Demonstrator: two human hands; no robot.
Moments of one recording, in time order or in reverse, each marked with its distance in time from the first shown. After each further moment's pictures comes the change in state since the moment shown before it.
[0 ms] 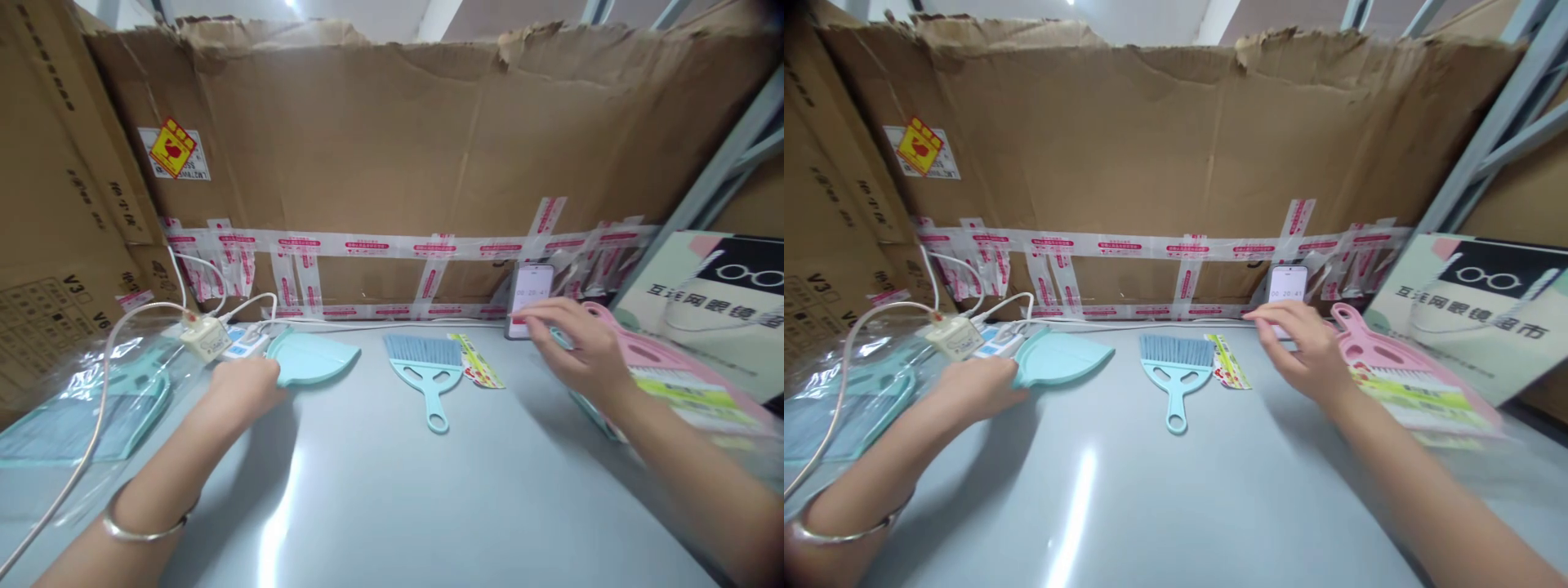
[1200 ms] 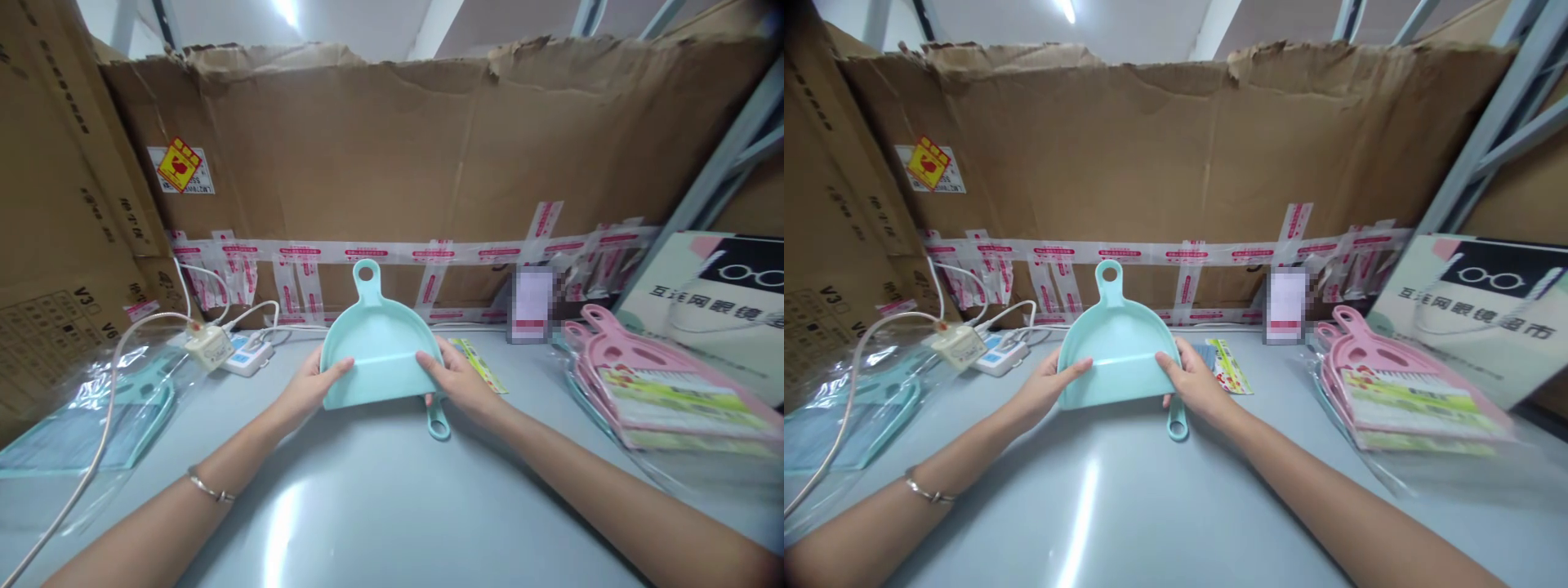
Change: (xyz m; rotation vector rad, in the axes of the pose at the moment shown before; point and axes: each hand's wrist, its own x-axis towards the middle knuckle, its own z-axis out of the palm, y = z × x) left_hand -0.003 0.028 0.062 -1.024 -0.290 -0.039; right_hand 0.000 -0.079 0.086 1.007 -0.444 0.888
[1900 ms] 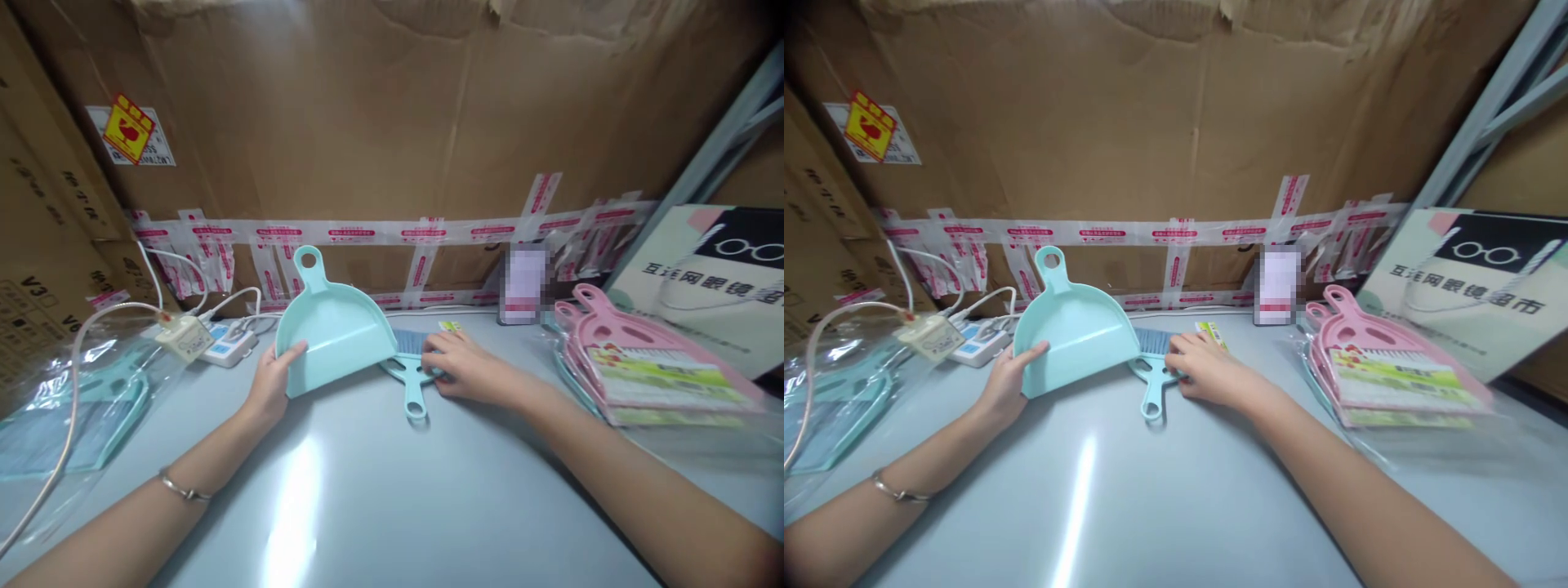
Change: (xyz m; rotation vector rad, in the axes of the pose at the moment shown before) left_hand 0.006 -0.009 -0.007 -0.255 0.394 -0.110; right_hand -0.003 0.004 -0.051 -1.317 -0.348 -0.436
